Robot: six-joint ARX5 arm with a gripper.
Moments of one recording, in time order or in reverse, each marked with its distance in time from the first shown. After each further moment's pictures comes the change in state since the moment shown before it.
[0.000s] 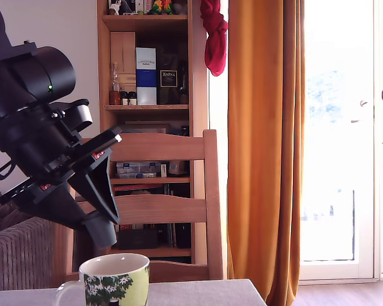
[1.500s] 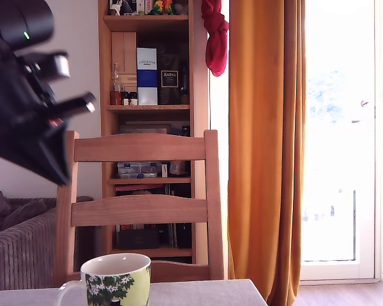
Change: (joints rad) arm 0.024 -0.281 0.005 -0.180 -0.311 0.105
